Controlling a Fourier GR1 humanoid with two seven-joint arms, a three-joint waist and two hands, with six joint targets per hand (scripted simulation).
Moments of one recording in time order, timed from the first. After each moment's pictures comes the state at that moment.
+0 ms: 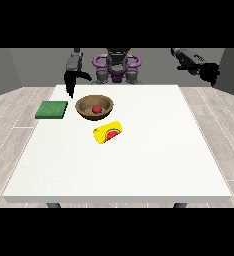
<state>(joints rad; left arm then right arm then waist) -0.86 0.55 0.35 -0.89 0.28 -0.20 -0.40 -0.32 -0.11 -0.17 -1.59 -0.21 -0.02 -0.01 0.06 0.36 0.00</state>
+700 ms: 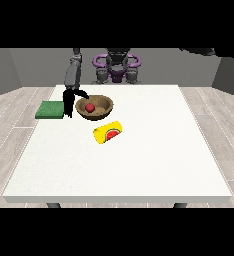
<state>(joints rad) -1.01 0.72 0.38 -0.97 0.34 -0.25 -0.16 -0.44 -0.13 -0.27 -1.08 -0.26 0.09 -0.26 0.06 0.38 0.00</state>
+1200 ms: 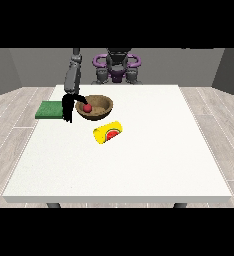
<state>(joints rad) -1.05 0.75 0.38 -1.03 0.38 -0.25 -0.08 -0.55 -0.17 -0.33 -0.85 -0.28 0.10 -0.36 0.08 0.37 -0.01</state>
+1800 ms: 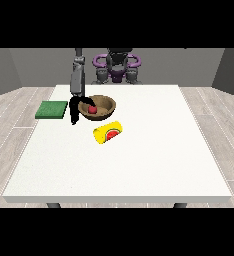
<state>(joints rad) -1.11 0.77 0.37 -1.05 0.41 -0.26 -0.03 -0.61 -0.13 -0.32 -0.82 -0.25 0.02 -0.42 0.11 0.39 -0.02</state>
